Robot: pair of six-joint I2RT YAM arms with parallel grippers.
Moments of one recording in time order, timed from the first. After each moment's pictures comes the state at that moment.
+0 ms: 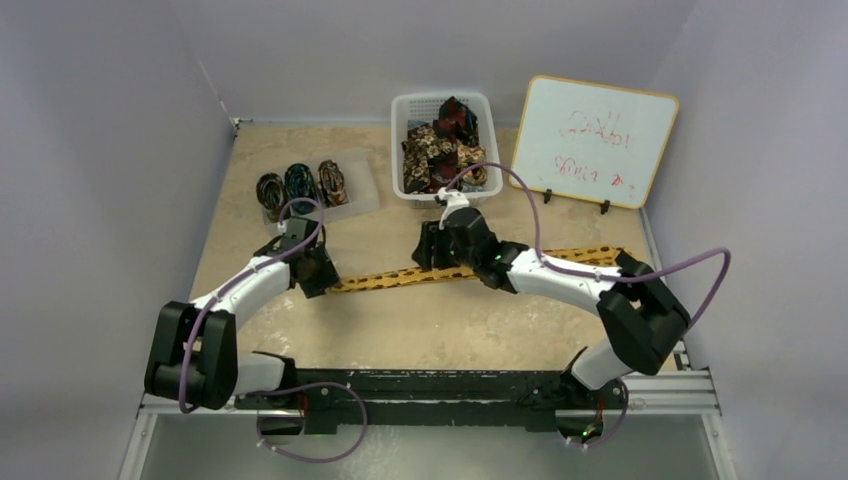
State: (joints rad) left arm -0.20 1.30 0.63 -0.47 -0.02 -0.69; right arm 0.77 1.51 0.86 0.05 0.00 0.54
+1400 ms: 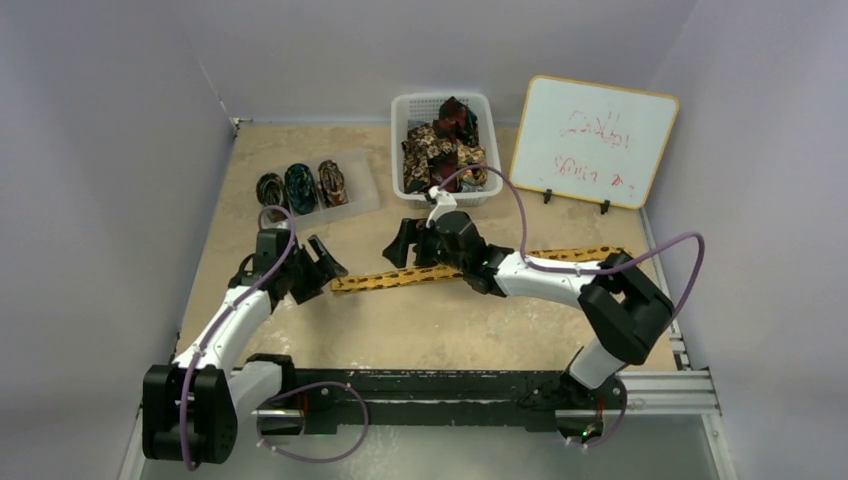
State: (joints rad) left arm -0.05 1.03 0.50 -0.39 0.25 -0.70; right arm 0.86 1.59 0.86 0.28 -0.01 0.69
